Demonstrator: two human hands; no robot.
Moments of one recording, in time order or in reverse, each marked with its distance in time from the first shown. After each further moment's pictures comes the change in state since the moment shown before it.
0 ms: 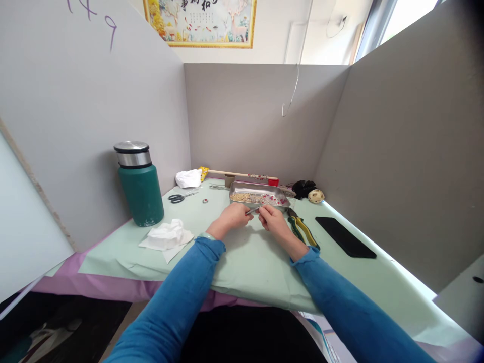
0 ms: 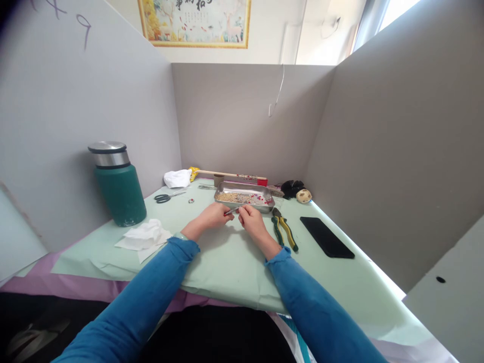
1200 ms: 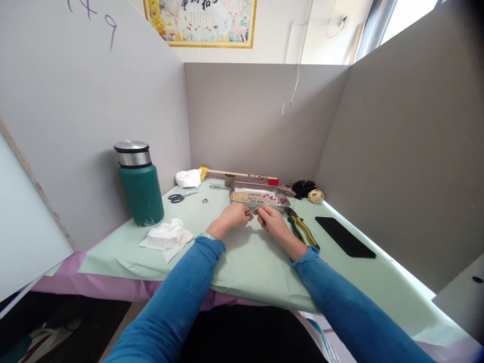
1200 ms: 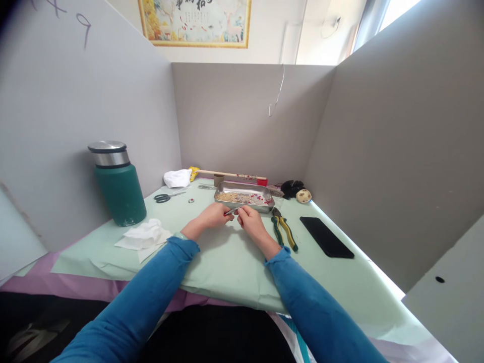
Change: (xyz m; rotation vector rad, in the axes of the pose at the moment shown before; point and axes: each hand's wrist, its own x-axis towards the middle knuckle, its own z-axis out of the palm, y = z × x) left_hand -0.002 0.003 -0.004 0.005 -0.015 0.012; right_hand -0.001 0.000 0.000 -0.015 -0.047 -0.003
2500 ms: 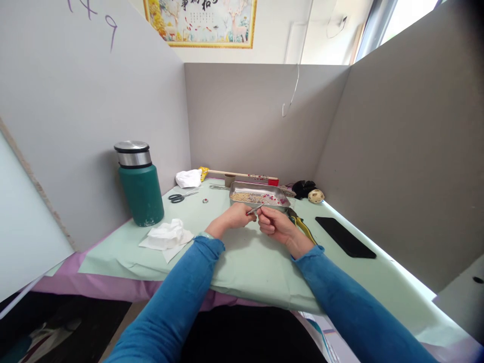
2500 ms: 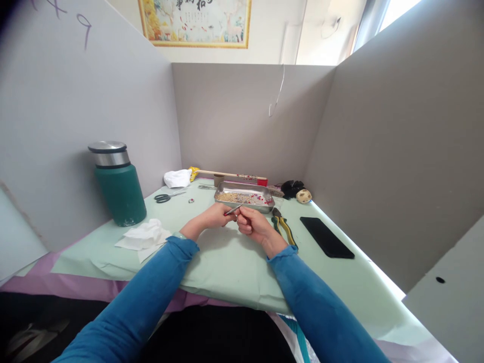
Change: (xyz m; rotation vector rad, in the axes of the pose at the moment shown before) left_hand -0.002 0.000 -0.001 -0.269 -0.040 0.130; right_hand 0.000 -0.004 -0.017 0.604 -0.390 0.264
